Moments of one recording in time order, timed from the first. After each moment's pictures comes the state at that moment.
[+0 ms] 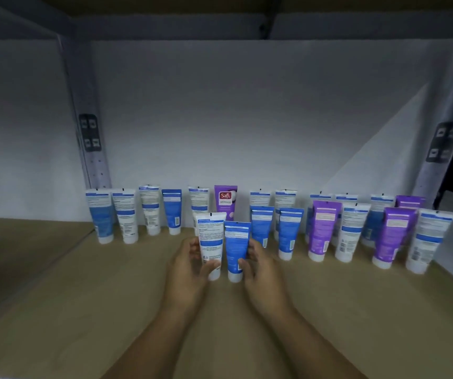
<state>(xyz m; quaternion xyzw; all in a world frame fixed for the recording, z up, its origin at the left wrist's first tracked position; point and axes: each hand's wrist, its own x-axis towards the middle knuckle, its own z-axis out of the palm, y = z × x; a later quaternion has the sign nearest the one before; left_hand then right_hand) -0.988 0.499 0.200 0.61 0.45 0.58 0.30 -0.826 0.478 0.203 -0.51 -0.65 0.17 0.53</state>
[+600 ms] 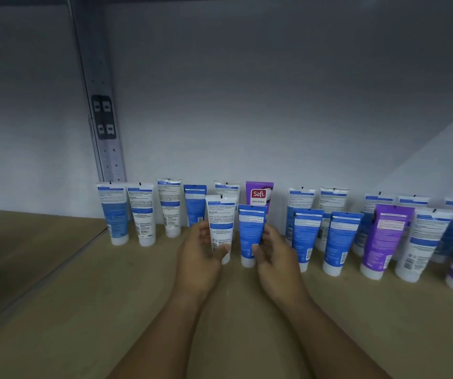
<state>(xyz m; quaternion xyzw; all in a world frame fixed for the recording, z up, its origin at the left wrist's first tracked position) -1.016 0.586 0.191 0.59 0.46 0.60 0.28 -0.857 0.566 0.192 -0.51 -0.64 0.19 0.54</state>
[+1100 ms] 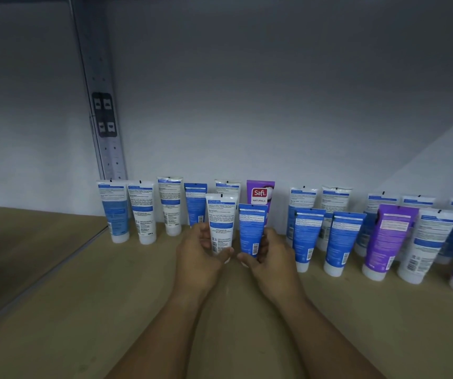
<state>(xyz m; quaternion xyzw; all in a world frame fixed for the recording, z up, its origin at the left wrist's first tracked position) -1.014 0.586 0.192 0.59 0.49 0.58 0.26 -0.859 0.577 0.189 -0.55 -0.64 0.16 0.51</state>
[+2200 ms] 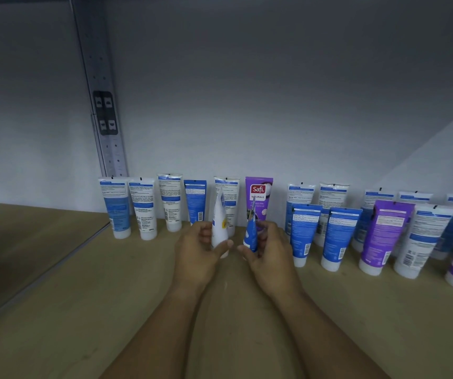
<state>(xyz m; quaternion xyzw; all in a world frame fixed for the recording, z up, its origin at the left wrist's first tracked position) -1.013 0.581 0.195 0.58 0.50 0.59 0.25 -0.858 0.580 0.185 -0.56 -0.64 0.13 0.51</state>
